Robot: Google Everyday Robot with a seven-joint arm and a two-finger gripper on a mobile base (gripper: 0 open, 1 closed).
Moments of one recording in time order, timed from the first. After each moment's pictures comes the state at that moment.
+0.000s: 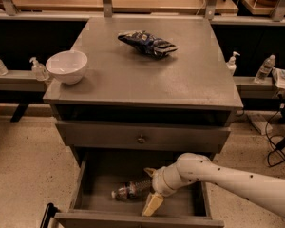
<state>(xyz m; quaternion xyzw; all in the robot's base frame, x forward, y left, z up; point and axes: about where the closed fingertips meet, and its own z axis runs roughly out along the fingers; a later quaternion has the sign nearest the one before) 0.476 -0.017 0.417 -0.63 0.69 0.25 0.24</state>
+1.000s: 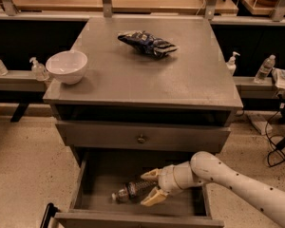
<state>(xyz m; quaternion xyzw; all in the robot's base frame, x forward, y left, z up) 0.470 -0.021 0.459 -0.63 0.65 0.30 0.31</state>
